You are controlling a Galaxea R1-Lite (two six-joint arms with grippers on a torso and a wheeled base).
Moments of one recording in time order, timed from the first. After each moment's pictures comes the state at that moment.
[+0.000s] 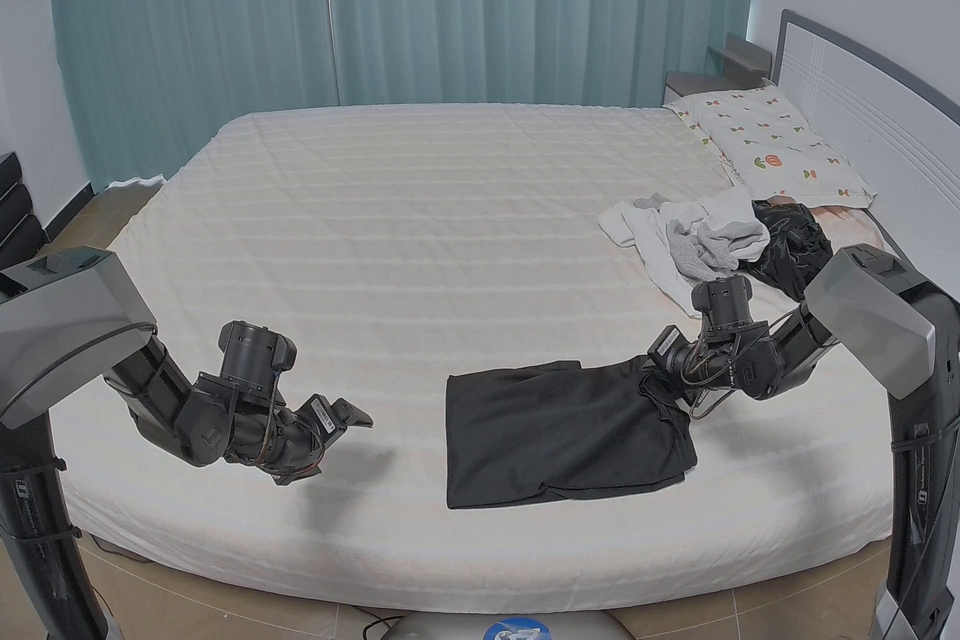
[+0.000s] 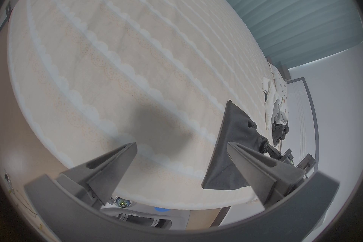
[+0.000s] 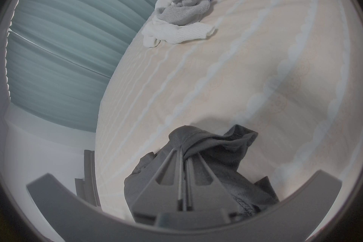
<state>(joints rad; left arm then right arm) -0.24 2.14 -0.78 -0.46 -0.19 -0.91 0.21 2.43 -1.26 -0.49 0.09 0.96</state>
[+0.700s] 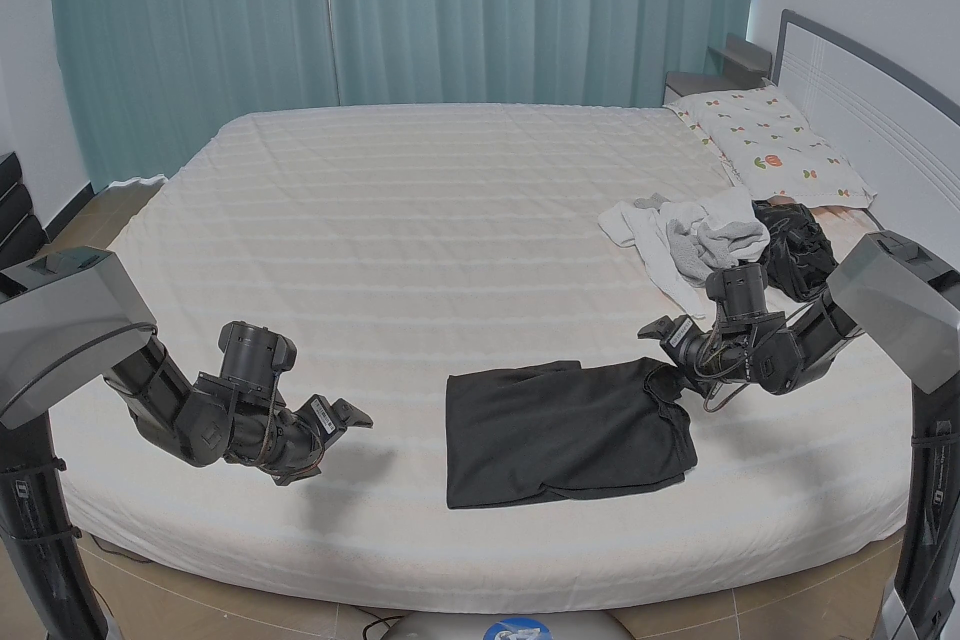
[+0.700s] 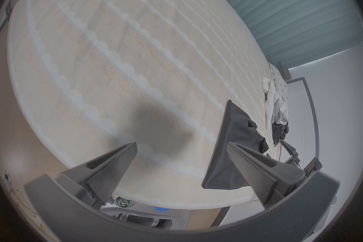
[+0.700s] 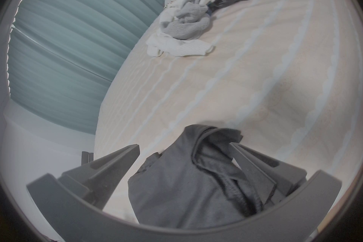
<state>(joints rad) -0.24 2.13 -0.78 -0.46 -0.19 -0.91 0.22 2.33 -1.17 -0.50 0.04 0.94</state>
